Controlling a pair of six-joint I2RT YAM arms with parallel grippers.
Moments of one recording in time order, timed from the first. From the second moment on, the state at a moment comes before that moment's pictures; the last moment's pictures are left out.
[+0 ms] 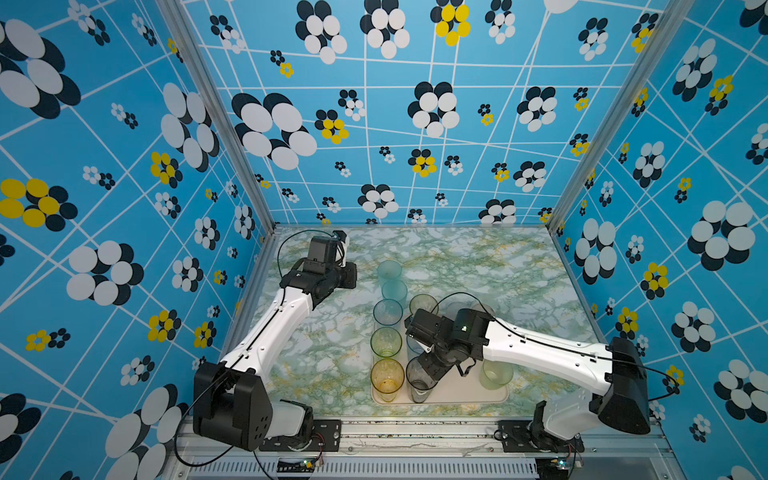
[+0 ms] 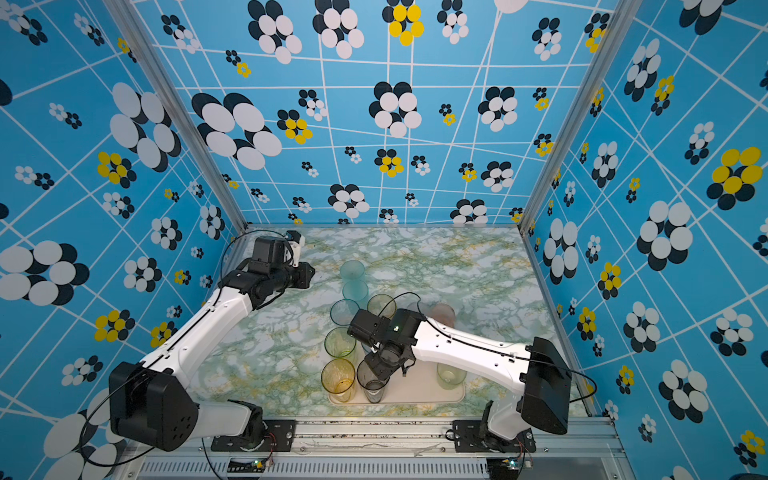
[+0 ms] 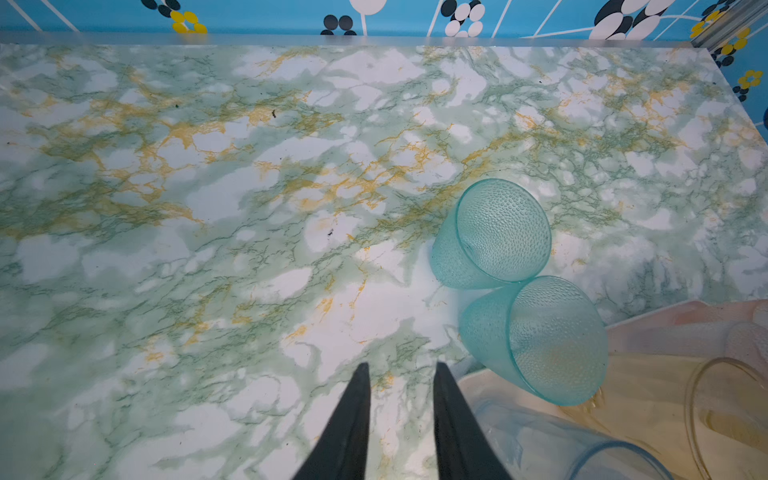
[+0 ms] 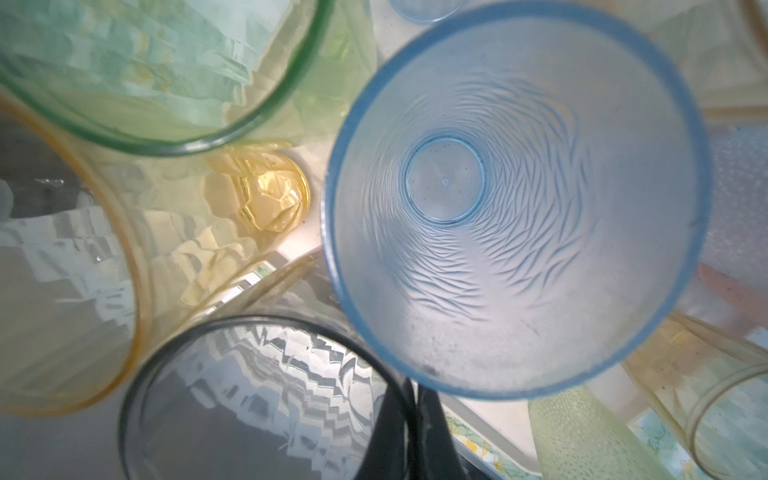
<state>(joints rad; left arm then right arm) -0.24 1.37 1.14 -0.51 0.12 -0.16 1.14 1.52 1.27 -1.10 0.07 0.38</state>
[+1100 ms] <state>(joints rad) -0.24 1.37 1.14 -0.52 0.12 -0.16 1.14 1.34 1.27 -1.15 0.07 0.38</state>
